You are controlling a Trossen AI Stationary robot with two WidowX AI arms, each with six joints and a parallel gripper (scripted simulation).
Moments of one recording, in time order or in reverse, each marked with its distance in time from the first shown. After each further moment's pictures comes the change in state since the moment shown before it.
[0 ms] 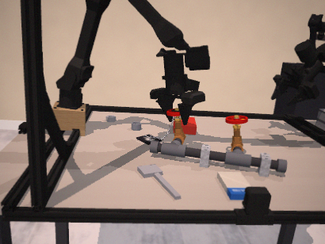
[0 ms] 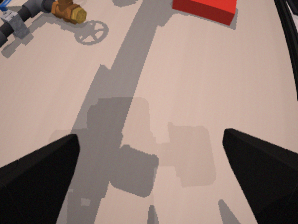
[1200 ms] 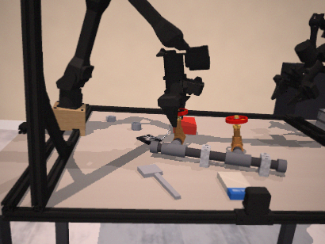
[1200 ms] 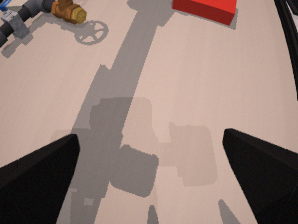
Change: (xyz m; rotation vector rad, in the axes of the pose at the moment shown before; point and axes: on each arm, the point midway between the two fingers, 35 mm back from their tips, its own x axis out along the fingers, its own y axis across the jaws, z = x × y) left arm 0.000 0.000 0.000 0.968 0.000 0.000; right arm 0.000 0.000 0.000 0.000 0.000 0.000
